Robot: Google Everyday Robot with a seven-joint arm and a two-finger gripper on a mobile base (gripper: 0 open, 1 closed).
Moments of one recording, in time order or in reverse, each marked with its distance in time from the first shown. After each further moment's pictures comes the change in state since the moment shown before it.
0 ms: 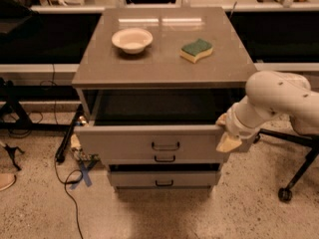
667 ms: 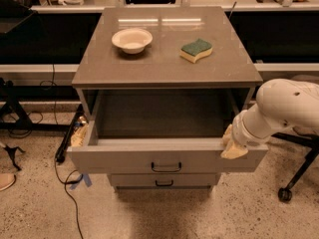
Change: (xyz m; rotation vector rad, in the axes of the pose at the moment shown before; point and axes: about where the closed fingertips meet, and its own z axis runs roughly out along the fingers) arm 0.003 0.029 -0.020 0.033 -0.004 0.009
